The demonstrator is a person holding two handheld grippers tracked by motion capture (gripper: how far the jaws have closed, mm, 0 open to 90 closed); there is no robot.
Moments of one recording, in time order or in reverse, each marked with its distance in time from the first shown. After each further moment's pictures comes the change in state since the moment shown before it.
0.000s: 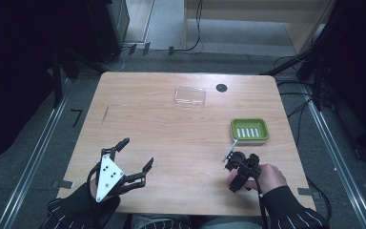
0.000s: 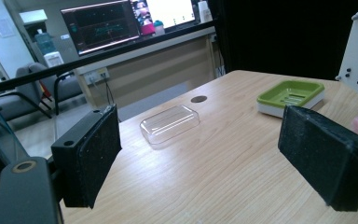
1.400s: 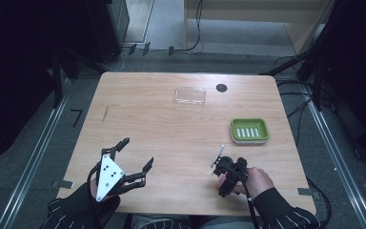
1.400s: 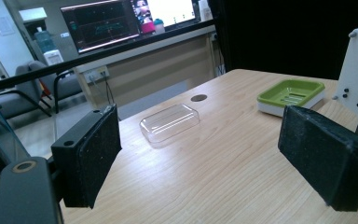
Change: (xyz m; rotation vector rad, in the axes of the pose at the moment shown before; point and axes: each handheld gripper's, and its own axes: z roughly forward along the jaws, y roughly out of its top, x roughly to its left) left arm 0.000 0.000 0.001 0.007 -0.001 -0.005; right arm 0.029 0.018 0.009 -0.005 0.026 -0.057
